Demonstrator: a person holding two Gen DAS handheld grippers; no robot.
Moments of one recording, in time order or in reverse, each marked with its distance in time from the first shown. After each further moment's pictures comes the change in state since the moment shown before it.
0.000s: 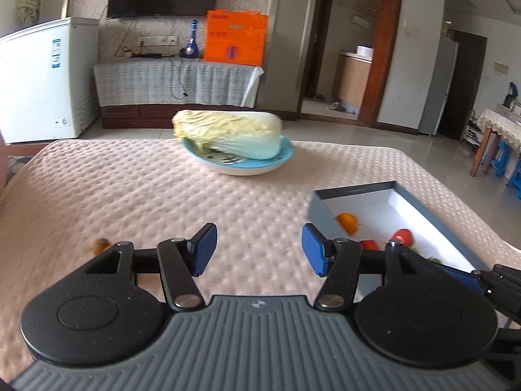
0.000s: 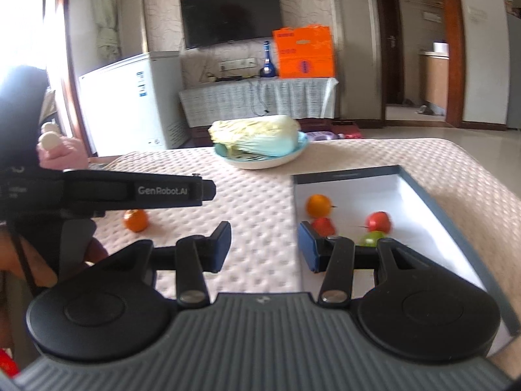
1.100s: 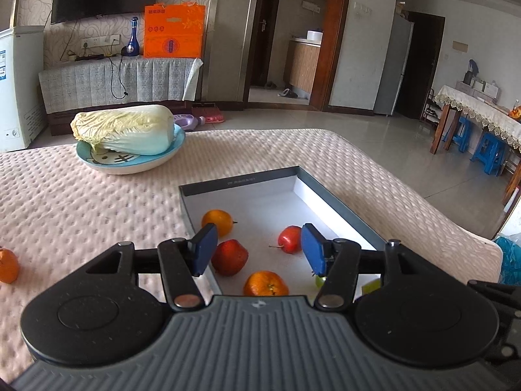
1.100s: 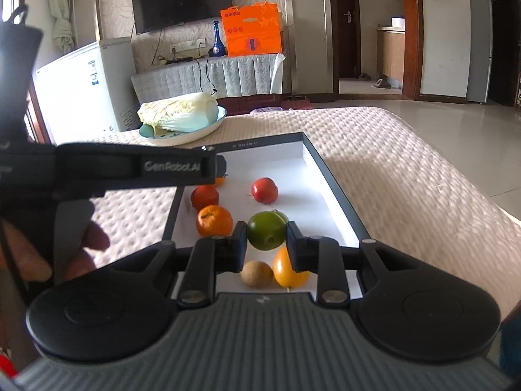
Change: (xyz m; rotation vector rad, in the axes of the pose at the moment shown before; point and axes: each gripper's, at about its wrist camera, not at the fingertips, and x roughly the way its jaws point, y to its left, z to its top) left arm 0.033 -0.131 -0.003 0.092 0.034 -0.161; right arm -0.024 -0.092 -0.011 0.071 0.085 -0.158
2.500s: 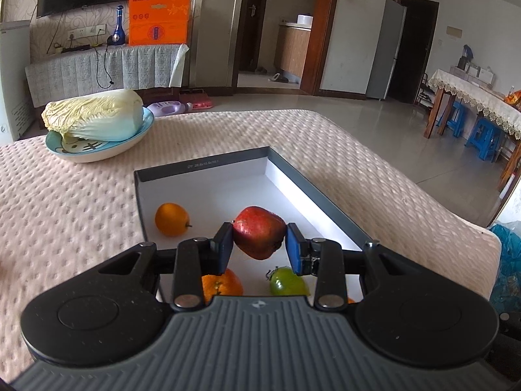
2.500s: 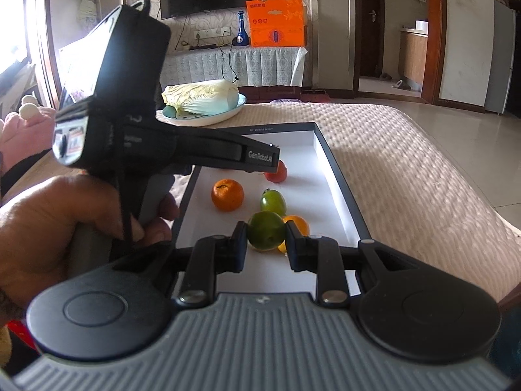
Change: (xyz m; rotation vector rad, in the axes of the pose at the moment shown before) left arm 0.034 -0.038 -0.006 0.021 0.064 -0.029; right arm -0.033 -0.007 -0.010 -0.084 0.042 0.061
